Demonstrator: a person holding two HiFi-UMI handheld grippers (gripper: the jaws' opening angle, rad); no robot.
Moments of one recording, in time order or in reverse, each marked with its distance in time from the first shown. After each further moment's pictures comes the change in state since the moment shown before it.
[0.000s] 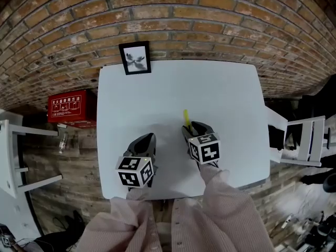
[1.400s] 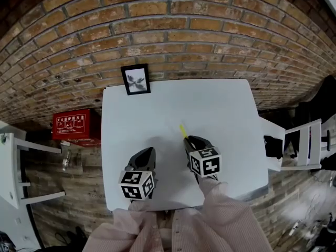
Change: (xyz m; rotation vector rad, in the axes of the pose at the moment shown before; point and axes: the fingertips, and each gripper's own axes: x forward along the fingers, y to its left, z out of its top) left arm -0.016 -0.008 0.020 0.073 -0.050 -0.001; right arm -0.027 0.007 0.025 0.060 -0.115 0.002
